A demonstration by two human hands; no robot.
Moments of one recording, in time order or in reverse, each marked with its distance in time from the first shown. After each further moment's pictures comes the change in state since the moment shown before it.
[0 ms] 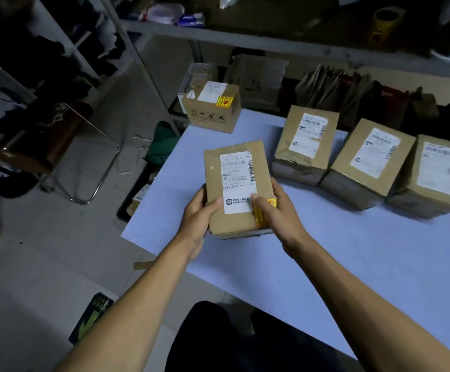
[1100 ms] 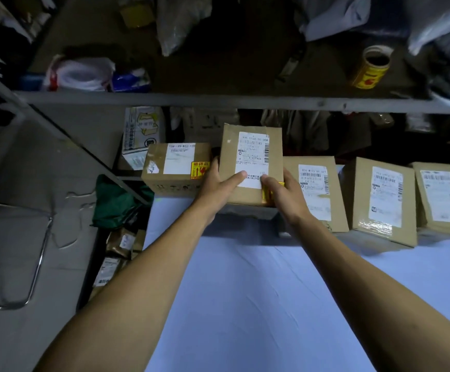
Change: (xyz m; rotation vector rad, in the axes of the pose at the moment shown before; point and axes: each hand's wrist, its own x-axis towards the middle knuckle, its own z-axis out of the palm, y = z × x) left_hand 0.305 0.115 0.046 0.354 -0.337 0.103; right_hand 0.233 -0.075 0.006 0.039 0.515 0.068
